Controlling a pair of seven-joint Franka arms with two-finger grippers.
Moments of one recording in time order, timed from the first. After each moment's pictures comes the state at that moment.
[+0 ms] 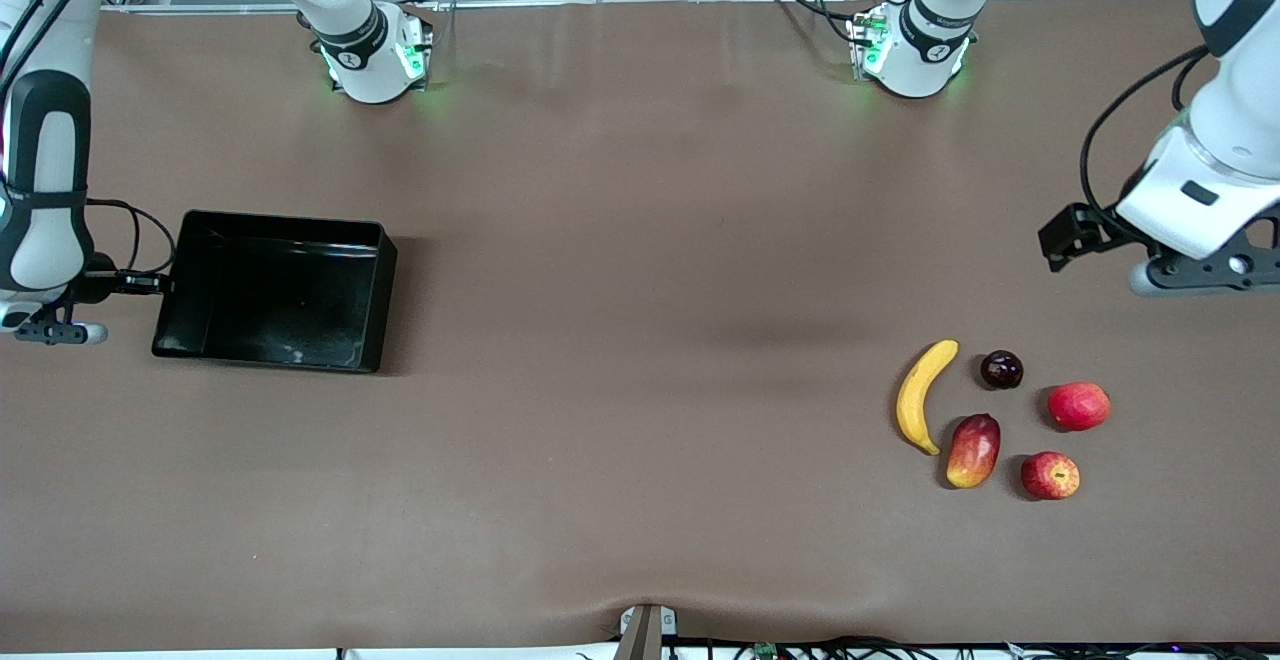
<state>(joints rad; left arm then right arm) 0.30 0.17 -0.55 -1.42 0.24 1.55 -0.23 0.25 0.56 -0.80 -1.90 0.52 1.91 -0.69</state>
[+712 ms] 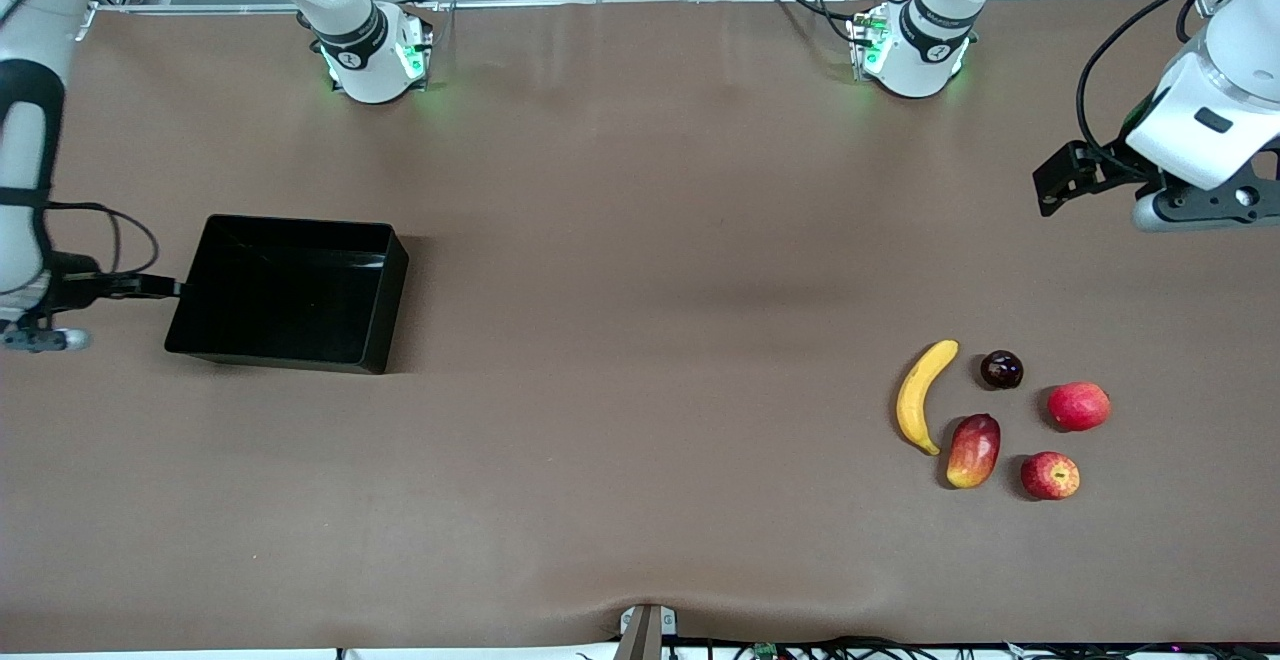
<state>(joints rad) 0.03 0.02 -0.22 -1.51 0.08 1.52 -0.20 0.23 0.54 -0.80 -1.70 0.55 1.70 -0.70</state>
